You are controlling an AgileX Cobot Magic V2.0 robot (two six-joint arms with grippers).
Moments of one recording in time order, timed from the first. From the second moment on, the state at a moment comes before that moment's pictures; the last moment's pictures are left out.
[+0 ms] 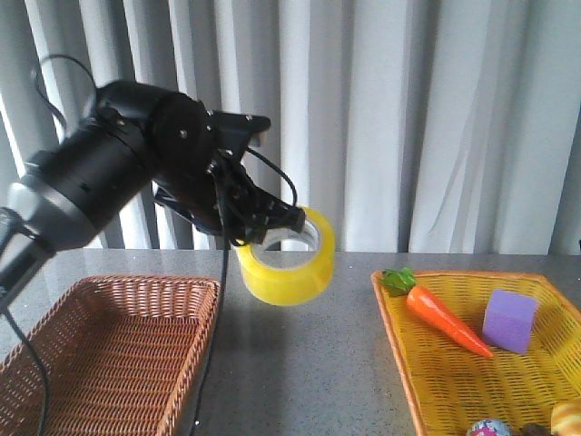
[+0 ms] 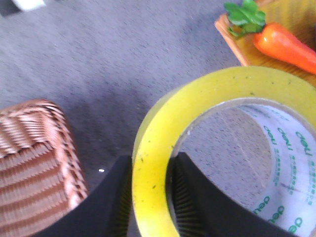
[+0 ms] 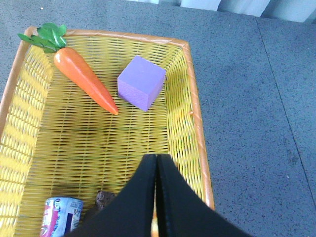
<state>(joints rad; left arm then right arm) -0.50 2.09 -2.47 0.11 1.29 -0.14 0.06 1.25 -1.45 -0.28 1.02 0.15</state>
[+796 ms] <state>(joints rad) -0.07 1.97 -2.06 -0.05 1.23 -0.10 0.06 1.25 -1.45 -0.28 1.02 0.15</state>
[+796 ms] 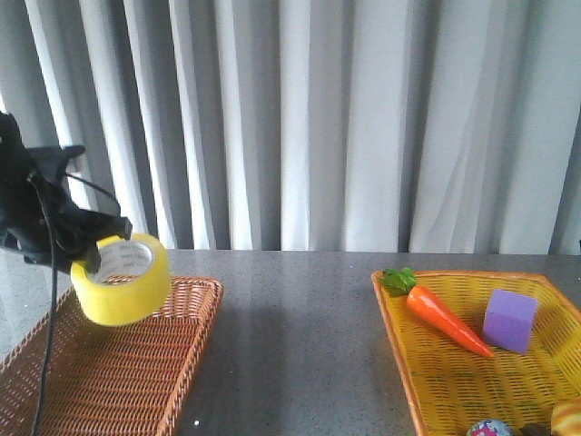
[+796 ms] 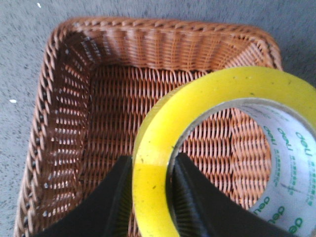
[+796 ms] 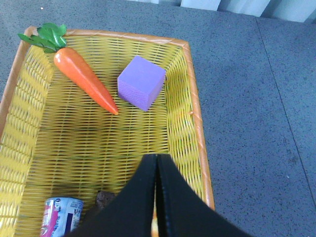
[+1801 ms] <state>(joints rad) -0.06 2.12 -1.96 -0.06 1.22 -0.08 0.06 1.25 -1.45 -0.28 1.02 0.15</state>
